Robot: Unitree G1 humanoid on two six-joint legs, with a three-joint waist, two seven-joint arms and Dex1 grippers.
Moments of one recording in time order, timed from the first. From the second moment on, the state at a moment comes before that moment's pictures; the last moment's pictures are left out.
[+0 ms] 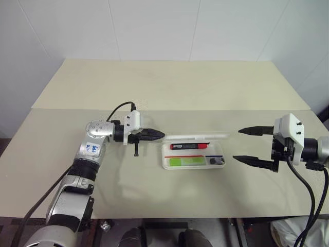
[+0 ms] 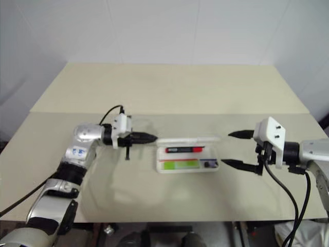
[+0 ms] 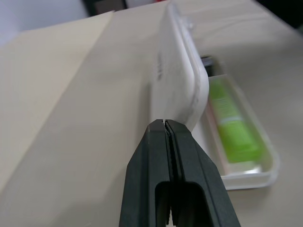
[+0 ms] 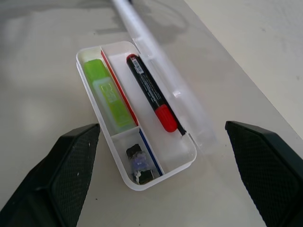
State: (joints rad) left arm -0.79 0.45 -0.10 0.48 -0.21 -0.16 -1.31; right arm -0.24 -1.00 -0.28 -0.23 0.50 0.39 1.19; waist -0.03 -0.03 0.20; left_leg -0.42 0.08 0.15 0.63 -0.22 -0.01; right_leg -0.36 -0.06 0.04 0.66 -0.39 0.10
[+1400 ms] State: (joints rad) left arm -0.73 0.39 -0.34 0.24 -0.07 0.21 -1.12; right arm -0.19 -0.90 -0.27 -0.35 0.53 0.44 1.04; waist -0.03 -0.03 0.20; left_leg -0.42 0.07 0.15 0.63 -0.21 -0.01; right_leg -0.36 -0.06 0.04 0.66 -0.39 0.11
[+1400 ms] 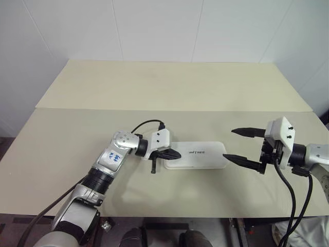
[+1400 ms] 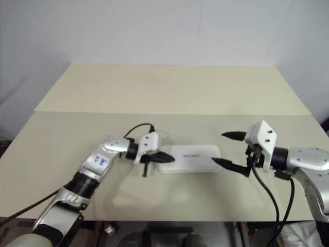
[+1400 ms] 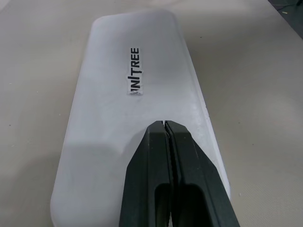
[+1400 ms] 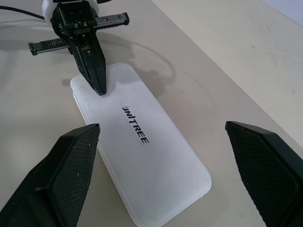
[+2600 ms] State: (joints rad) left arm -0.65 0.61 0.08 0.23 -0.39 0.13 -1.22; right arm -0.25 -0.89 -0.24 -0.25 0.53 0.40 1.06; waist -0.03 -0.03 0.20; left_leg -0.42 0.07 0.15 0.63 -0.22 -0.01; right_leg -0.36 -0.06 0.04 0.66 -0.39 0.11
